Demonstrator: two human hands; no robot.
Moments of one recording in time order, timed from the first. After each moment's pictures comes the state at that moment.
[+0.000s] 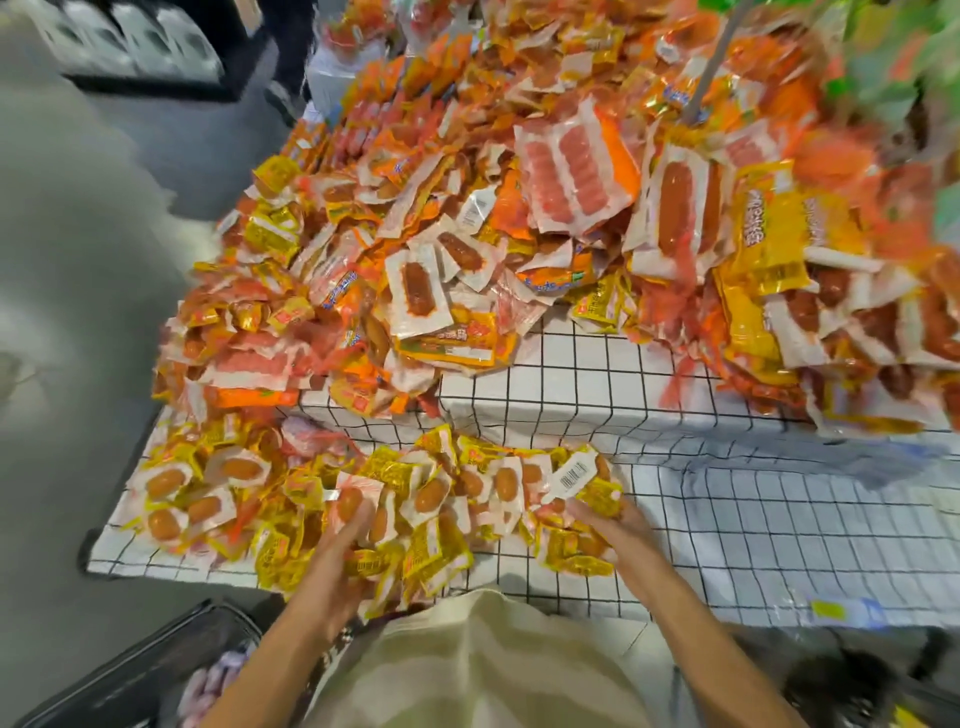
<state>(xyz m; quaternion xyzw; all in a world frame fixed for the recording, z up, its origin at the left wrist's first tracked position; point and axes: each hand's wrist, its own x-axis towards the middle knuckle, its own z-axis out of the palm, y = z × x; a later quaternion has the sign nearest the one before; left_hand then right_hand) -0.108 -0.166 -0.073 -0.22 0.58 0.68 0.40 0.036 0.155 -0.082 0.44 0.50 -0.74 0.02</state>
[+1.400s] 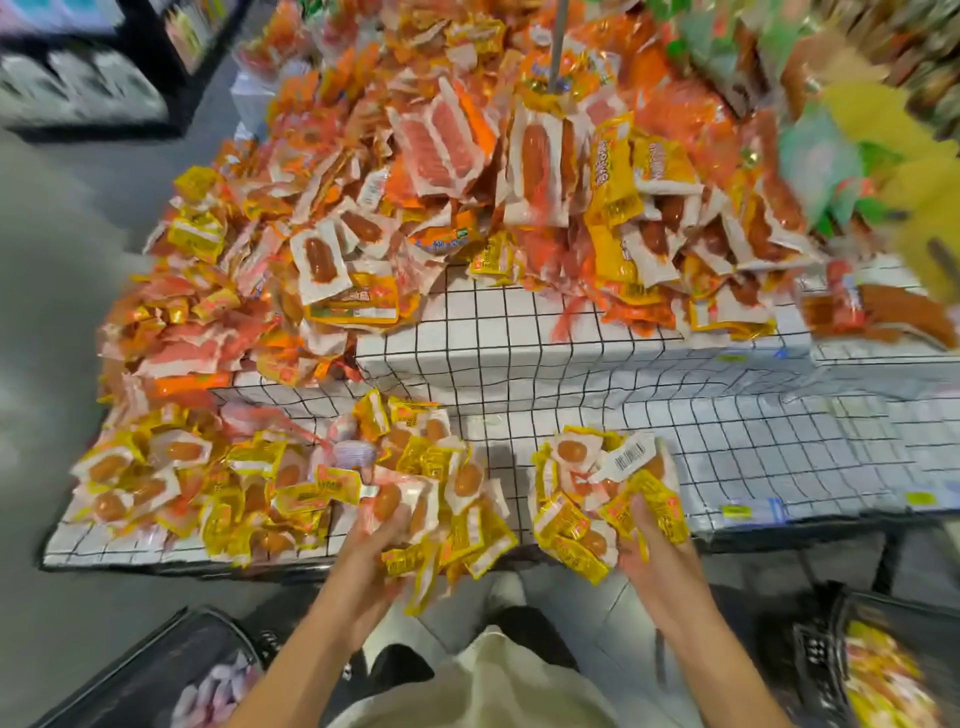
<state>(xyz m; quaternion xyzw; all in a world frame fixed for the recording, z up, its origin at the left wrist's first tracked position) 0.004 -0.099 -0.040 -0.09 0.52 0.72 0.45 0.190 0.154 -0.029 0.44 0.33 -0.81 -0.20</state>
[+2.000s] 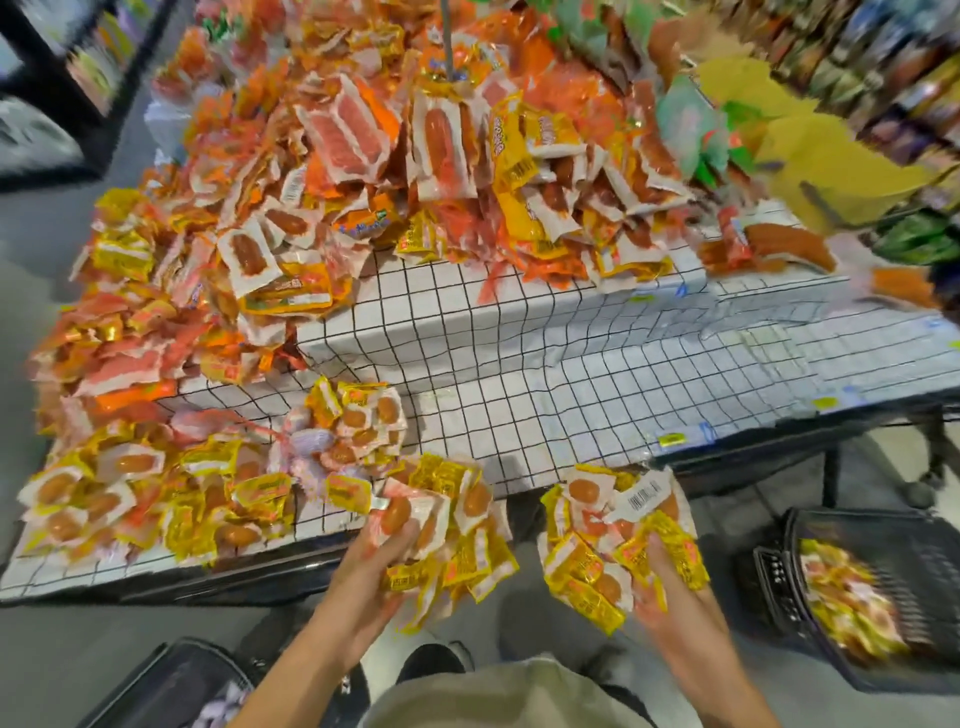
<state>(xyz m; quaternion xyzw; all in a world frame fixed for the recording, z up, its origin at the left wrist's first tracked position) 0.065 -0.102 -0.036 -0.02 0.48 0.69 0.54 0.319 0.098 -0.034 0.49 0.29 -0.79 -0.25</state>
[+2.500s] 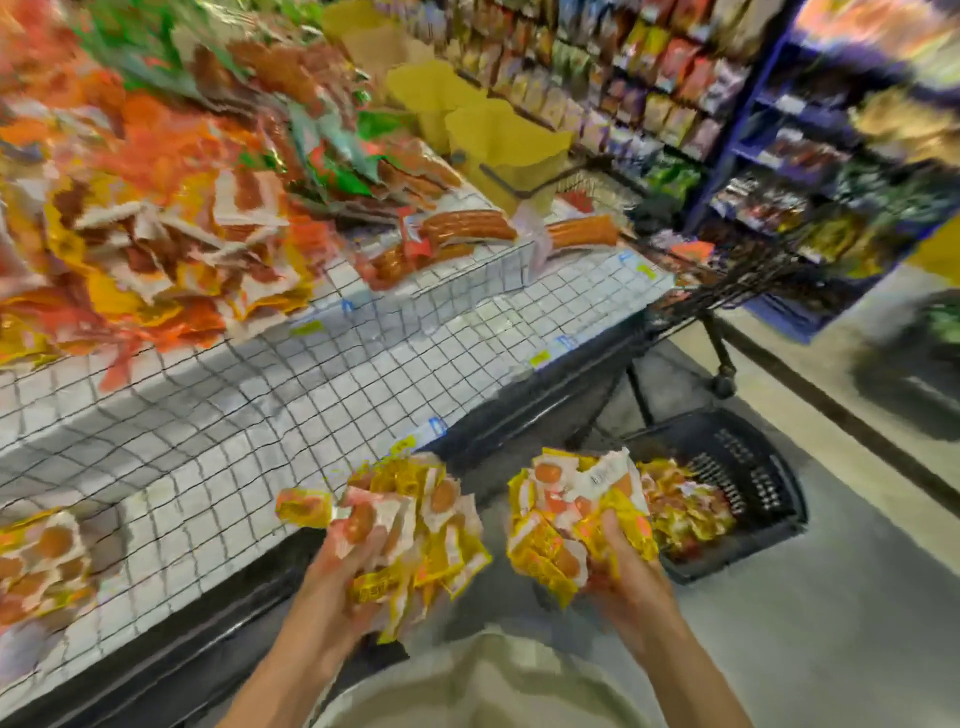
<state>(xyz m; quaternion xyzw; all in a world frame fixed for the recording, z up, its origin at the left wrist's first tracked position) 0.285 0.136 -0.021 0.08 0.51 0.61 0.61 0.565 0.262 -0.055 0.57 0.21 -0.73 -0.31</state>
